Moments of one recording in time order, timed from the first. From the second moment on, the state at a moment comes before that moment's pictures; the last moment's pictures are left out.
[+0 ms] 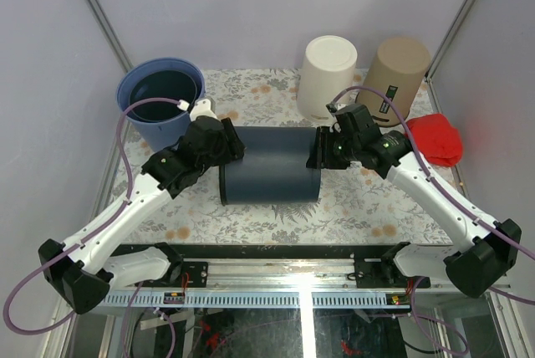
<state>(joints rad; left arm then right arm) -0.65 1.10 1.08 -0.60 -0.28 -0.73 0.59 1.25 1.19 -0.78 -0.15 0.55</state>
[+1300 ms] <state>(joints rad) -0.84 1.32 1.54 -0.73 -0.42 -0.61 0.60 1.22 0.71 -0.11 -0.32 0.77</state>
